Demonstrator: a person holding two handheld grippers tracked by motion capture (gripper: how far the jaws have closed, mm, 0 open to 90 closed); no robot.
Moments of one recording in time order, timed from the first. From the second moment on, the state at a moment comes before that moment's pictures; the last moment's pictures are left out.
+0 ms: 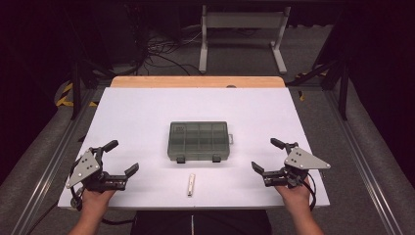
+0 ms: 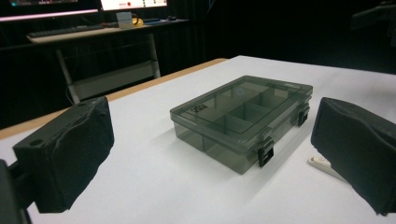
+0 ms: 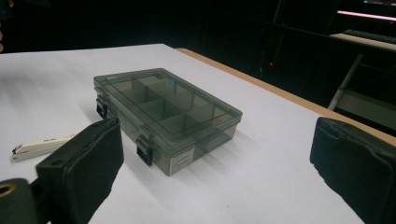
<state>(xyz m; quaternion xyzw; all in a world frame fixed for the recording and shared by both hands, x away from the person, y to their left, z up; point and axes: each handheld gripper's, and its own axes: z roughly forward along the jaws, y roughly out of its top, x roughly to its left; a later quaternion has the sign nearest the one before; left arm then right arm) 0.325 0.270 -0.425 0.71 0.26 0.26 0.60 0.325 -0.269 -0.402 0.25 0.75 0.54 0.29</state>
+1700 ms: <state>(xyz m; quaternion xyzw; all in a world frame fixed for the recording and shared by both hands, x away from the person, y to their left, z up) 0.370 0.225 -0.404 0.73 0.25 0.21 0.60 0.368 -0.229 -0.381 0.23 0.77 0.54 0.24</state>
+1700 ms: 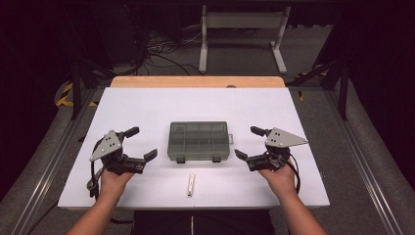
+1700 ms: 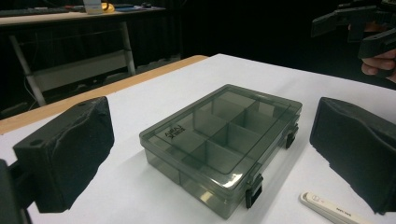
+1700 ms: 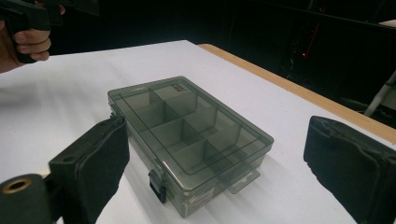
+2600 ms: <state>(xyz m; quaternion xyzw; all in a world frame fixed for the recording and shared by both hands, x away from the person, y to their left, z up) 0.398 0.206 -0.414 0.78 0.22 0.17 0.56 0.387 -0.210 -0.391 0.23 0.81 0.50 0.21</state>
